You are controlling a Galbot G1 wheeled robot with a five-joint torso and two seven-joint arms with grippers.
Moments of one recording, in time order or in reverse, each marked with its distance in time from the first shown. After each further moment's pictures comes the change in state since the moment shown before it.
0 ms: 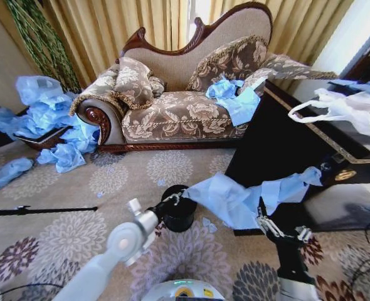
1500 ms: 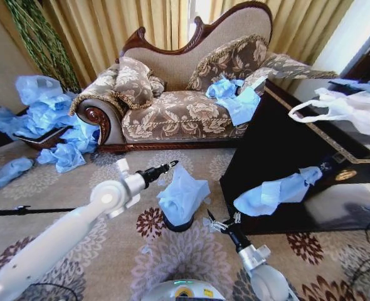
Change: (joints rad) left arm -0.635 0.198 0.293 0.190 -0.268 0.068 0.038; right arm 0.494 -0.404 -0.211 -0.536 0.188 -0.100 -0.231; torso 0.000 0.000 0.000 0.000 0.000
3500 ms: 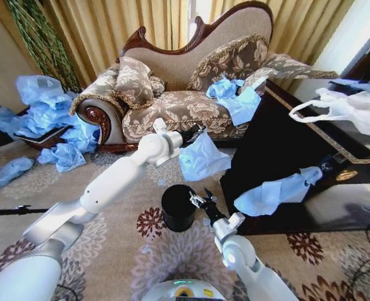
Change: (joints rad) left arm -0.512 -0.311 0.245 0.282 -0.208 -0.111 -0.238; right arm 0.397 0.068 -0.295 0.073 0.404 -0.254 0.388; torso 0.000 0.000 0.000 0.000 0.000
